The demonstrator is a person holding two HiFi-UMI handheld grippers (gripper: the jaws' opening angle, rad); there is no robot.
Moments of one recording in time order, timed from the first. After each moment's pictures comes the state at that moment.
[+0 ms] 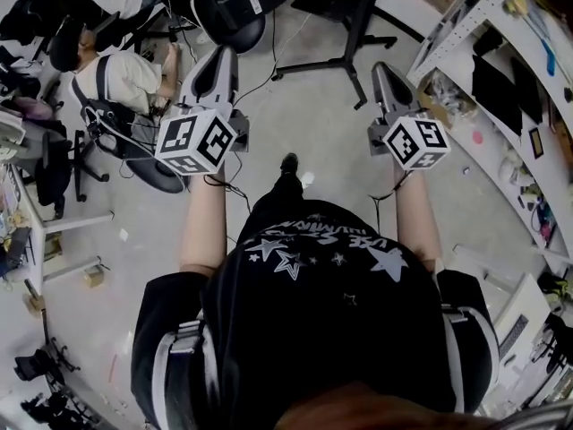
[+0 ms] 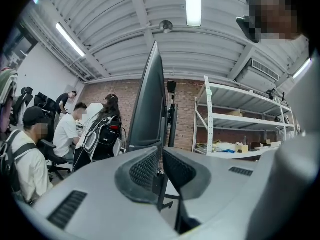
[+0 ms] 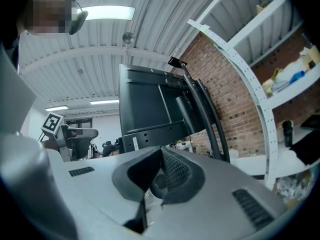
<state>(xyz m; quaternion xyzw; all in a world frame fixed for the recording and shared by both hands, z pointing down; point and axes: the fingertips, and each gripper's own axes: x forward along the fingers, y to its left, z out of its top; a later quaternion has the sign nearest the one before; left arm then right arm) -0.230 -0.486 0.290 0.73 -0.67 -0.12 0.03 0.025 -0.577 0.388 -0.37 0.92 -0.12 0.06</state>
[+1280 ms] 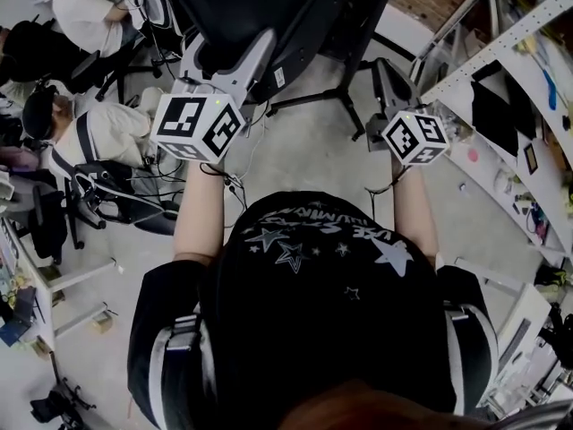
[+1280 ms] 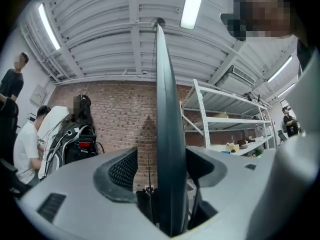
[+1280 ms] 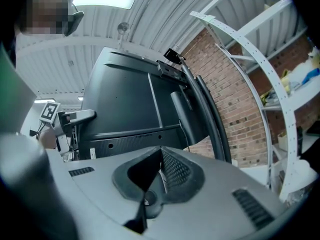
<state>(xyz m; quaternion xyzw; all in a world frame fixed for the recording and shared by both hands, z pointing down) -0.296 -0.664 0.223 0.82 -0.56 -0.13 -0.04 -0.075 -0.733 0.363 -0.42 0.90 -0.09 0.07</state>
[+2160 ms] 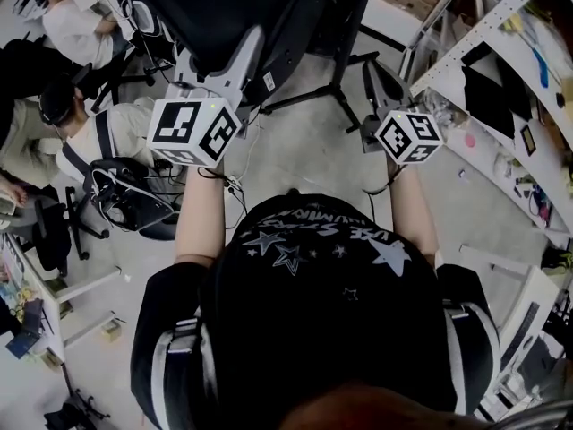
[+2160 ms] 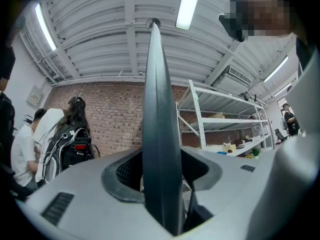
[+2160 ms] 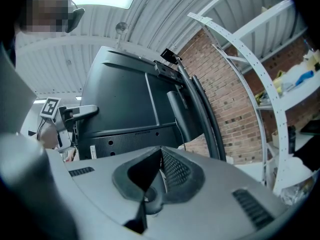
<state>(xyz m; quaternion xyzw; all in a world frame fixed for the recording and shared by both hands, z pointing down) -0.266 -0.654 0.215 0.83 -0.55 -0.12 -0.05 -0.052 -0.712 0.373 -0.43 0.89 -0.10 0.06</state>
